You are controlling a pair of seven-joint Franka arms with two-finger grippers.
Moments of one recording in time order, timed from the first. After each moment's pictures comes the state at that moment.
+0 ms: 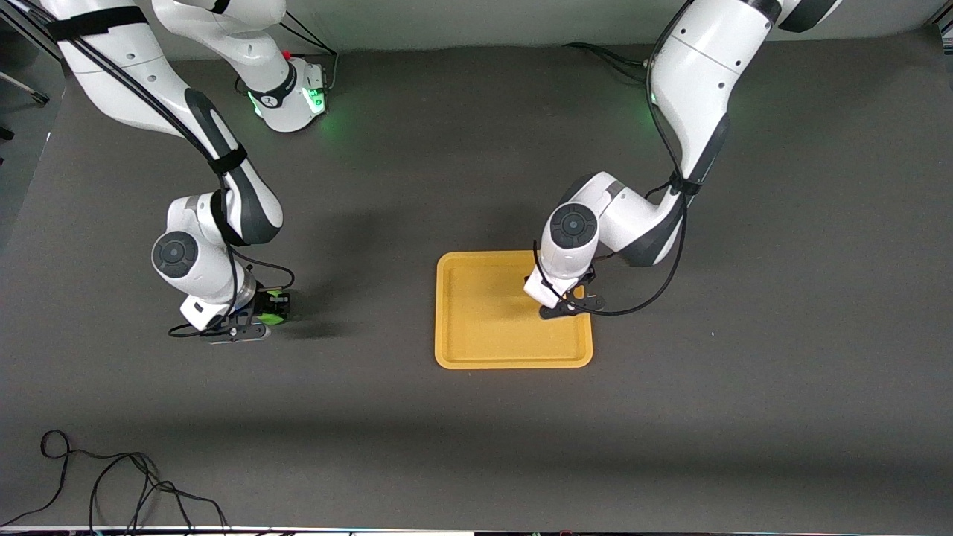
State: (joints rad) left arm -0.43 0.62 -0.20 -1.79 0.18 2.36 -0.90; right arm 0.09 0.42 0.01 -2.08 -0.08 2.45 0.09
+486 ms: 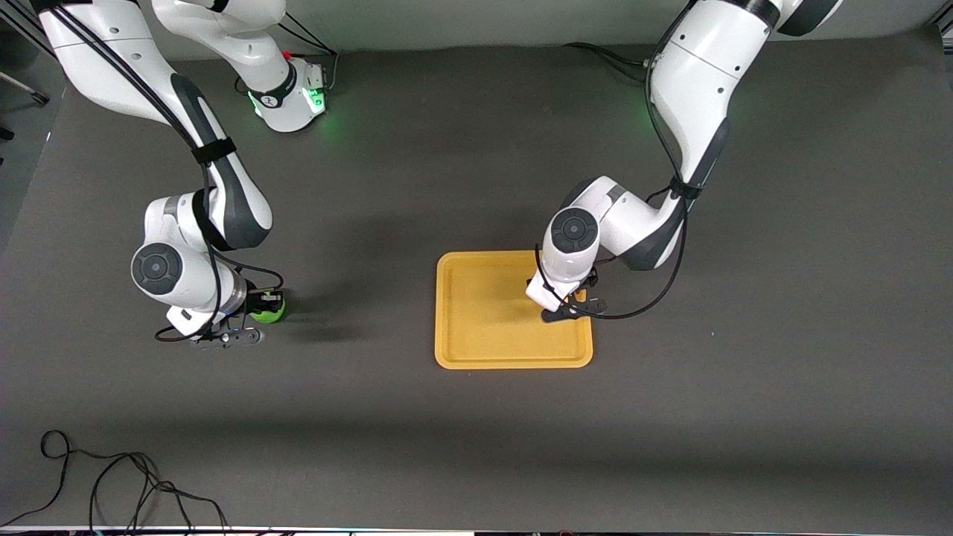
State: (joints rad) left arm -0.43 0.63 -0.20 -1.78 0.19 2.35 -0.90; right arm 0.09 0.40 0.02 -1.98 -0.08 2.25 0.09
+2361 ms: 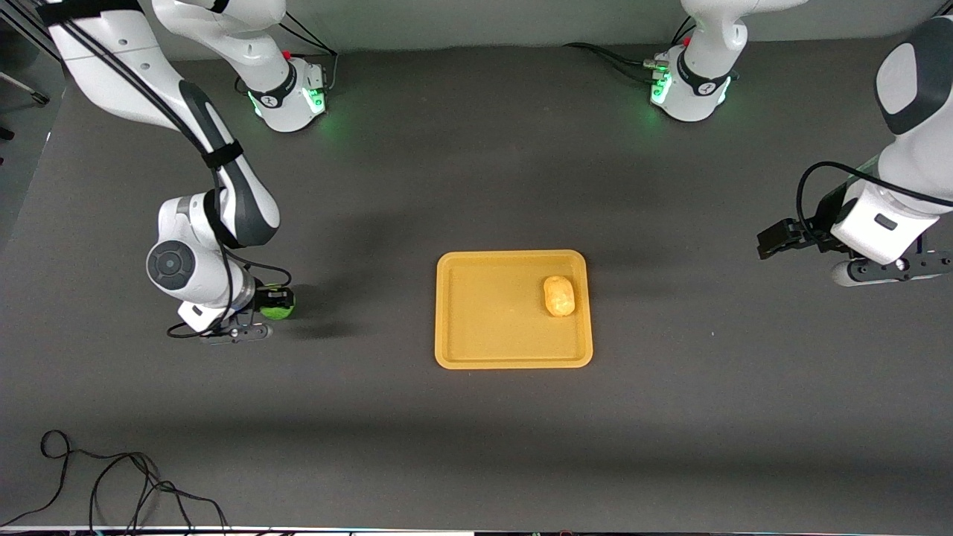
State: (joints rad) left arm 0.10 0.04 -0.17 -1.75 -0.03 1.77 -0.18; right arm 0.09 0.40 0.10 -1.98 -0.09 2.26 0.18
